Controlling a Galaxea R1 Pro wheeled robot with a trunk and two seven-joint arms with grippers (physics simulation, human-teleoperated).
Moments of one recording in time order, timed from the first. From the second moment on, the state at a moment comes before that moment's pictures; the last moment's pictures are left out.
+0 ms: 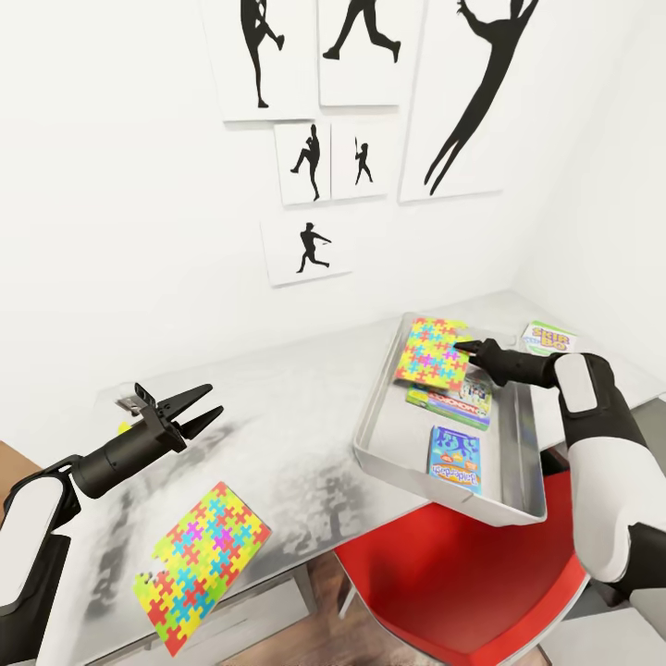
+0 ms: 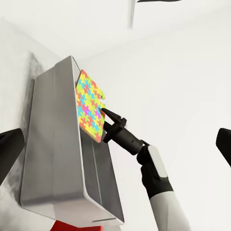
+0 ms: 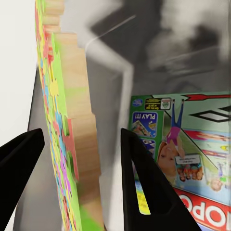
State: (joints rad) left arm -0.40 0.19 0.24 -1.60 1.32 1.03 -0.39; right arm -1.08 -0.20 -0.35 -0.83 -0.60 1.02 0.19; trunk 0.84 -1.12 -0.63
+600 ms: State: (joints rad) left arm -0.40 0.19 0.24 -1.60 1.32 1.03 -0.39; right arm -1.08 -0.21 -0.35 -0.83 -0.60 1.01 0.19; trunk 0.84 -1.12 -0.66
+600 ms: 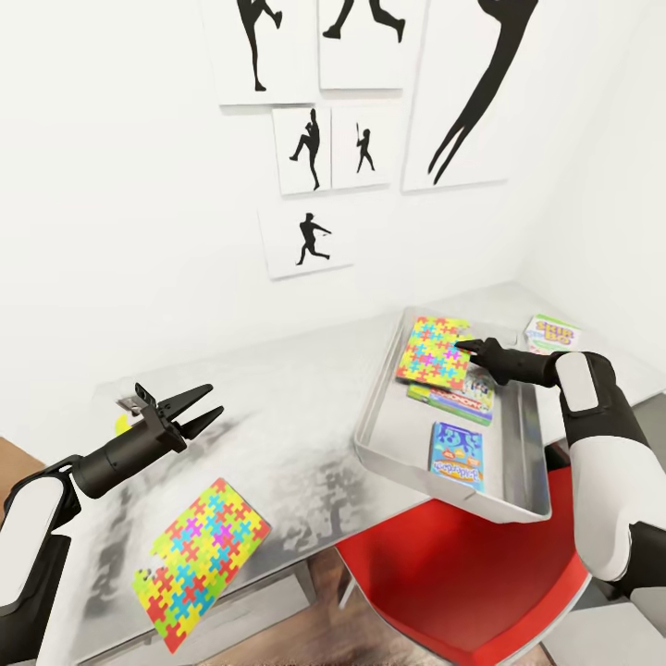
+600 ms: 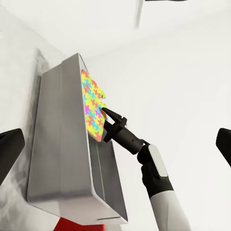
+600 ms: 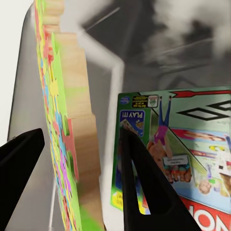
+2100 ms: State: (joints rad) left arm -0.40 0.19 0.24 -1.61 1.32 1.03 -0.39; right arm -1.08 -0.20 -0.35 -0.83 -0.60 1.01 0.19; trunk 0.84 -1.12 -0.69
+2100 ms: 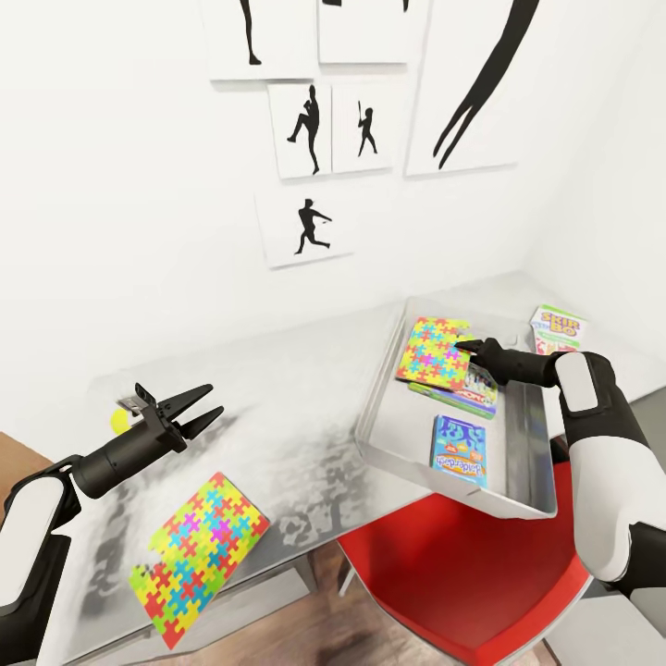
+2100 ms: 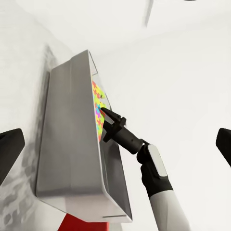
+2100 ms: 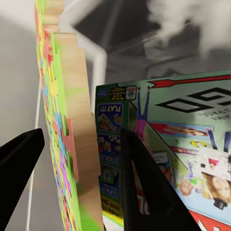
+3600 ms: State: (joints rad) left arm -0.40 0.19 0.24 -1.61 1.32 1.03 -0.39; right arm -1.08 -0.21 -0.35 -0.86 -0.60 1.02 0.18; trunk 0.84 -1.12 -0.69
